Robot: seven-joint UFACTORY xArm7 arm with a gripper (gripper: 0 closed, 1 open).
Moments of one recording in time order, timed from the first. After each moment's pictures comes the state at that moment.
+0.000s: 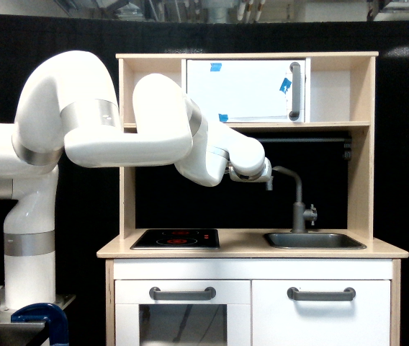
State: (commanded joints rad) arm 2.14 -1.16 -1.55 0.88 0.54 0.22 -1.82
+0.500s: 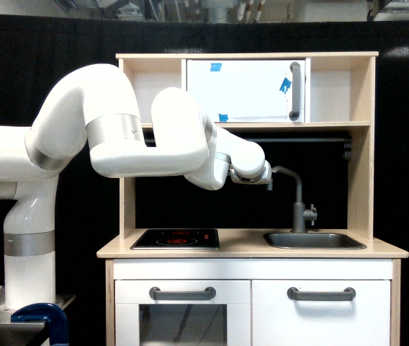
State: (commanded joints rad) arm 2.26 -1.21 -1.58 0.92 0.47 0.14 -1.77
